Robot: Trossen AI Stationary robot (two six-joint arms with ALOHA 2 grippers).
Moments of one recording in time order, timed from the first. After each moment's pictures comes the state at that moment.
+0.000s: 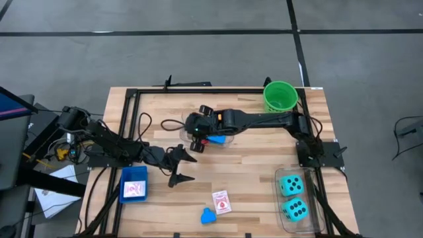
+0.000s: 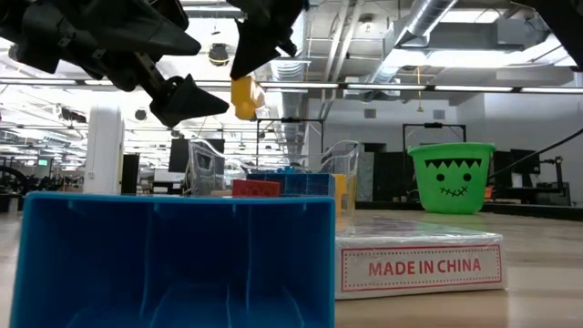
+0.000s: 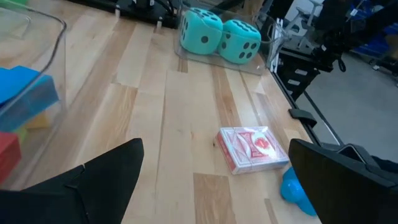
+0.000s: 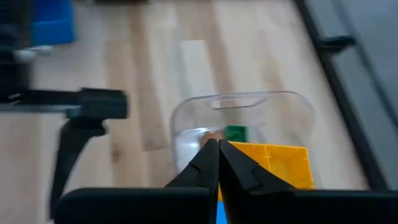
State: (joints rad) left arm -0.32 1.33 0.40 0.63 -0.14 -0.35; right arm 0.01 2.13 2.11 -0.86 0.30 0.05
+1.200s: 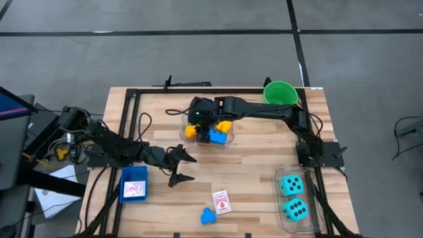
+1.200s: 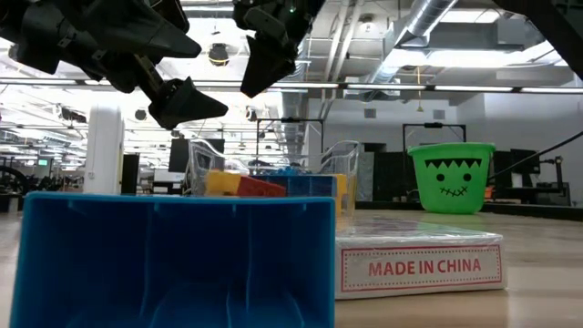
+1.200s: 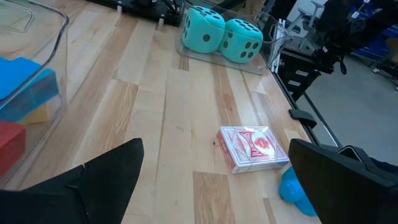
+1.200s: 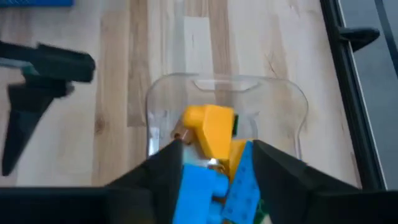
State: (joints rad) left arm -0.32 1.33 0.40 0.62 -0.15 -0.37; right arm -0.10 2.13 2.11 -0.92 0.11 -0.13
